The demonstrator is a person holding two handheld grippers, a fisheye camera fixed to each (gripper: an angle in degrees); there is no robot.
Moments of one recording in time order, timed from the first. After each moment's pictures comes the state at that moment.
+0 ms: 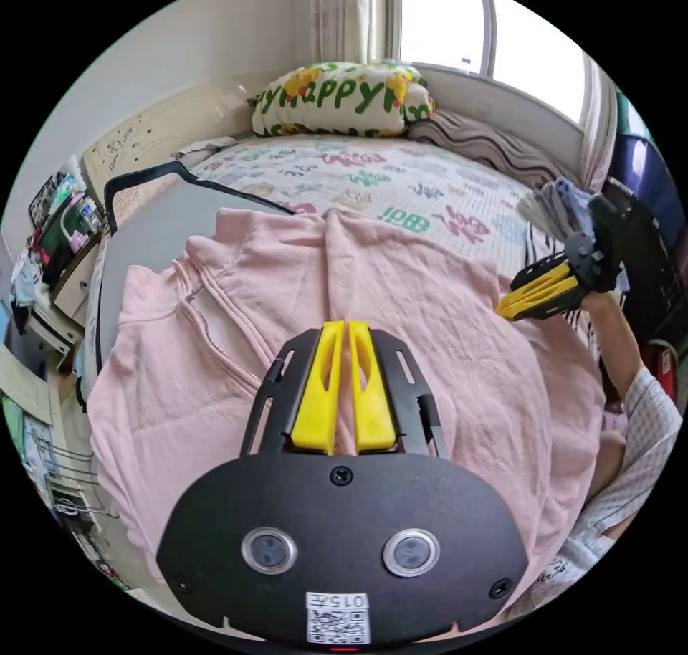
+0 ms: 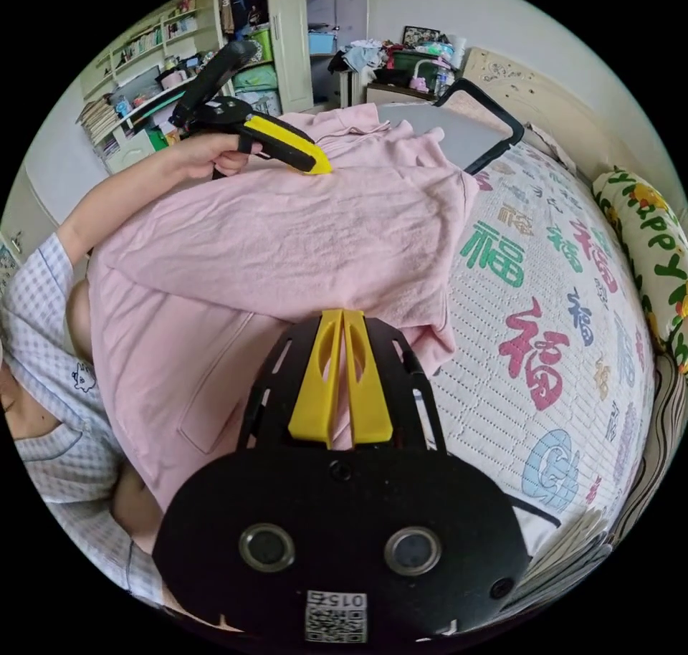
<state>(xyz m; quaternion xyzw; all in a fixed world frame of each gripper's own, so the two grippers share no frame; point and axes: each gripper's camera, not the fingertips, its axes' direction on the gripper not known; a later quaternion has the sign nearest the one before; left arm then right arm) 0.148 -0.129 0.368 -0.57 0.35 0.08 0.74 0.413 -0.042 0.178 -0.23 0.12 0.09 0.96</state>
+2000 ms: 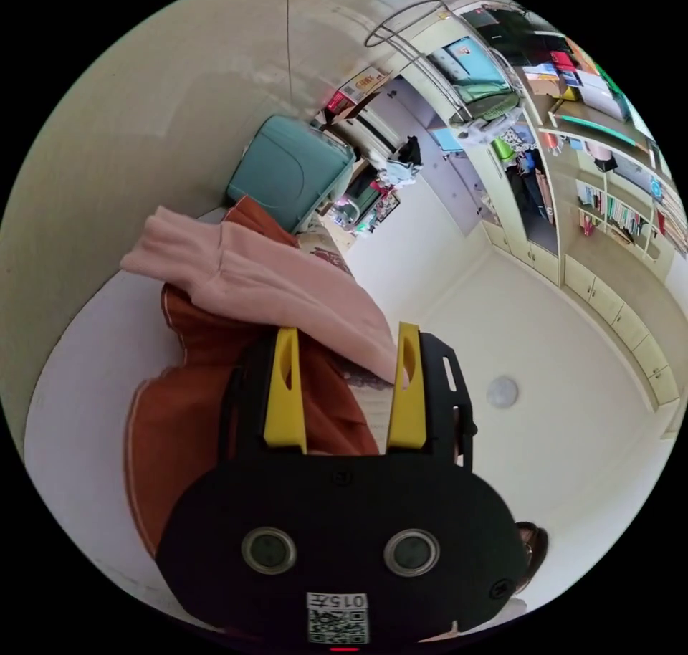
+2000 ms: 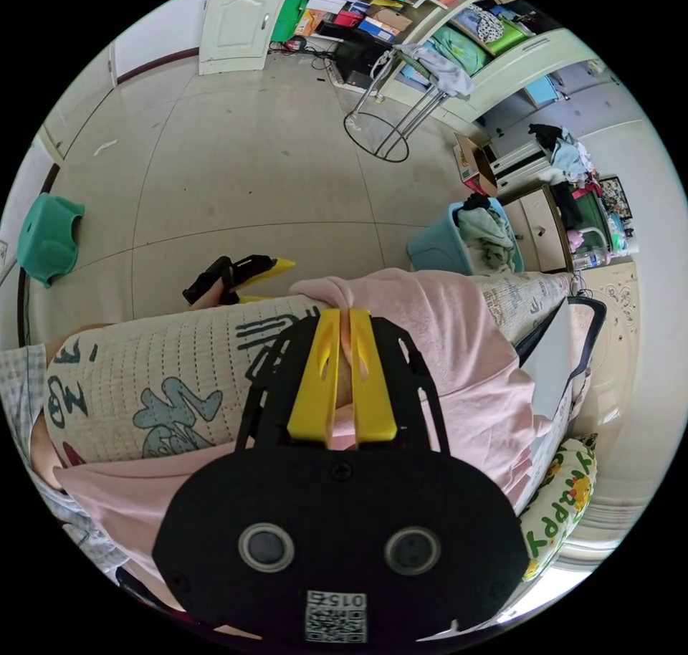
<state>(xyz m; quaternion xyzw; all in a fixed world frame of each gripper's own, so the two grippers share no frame) -0.683 0.300 0.062 -0.12 0.18 -0.86 0.46 0.070 -0.353 0.799 -0.35 0.15 -0.25 0.89</state>
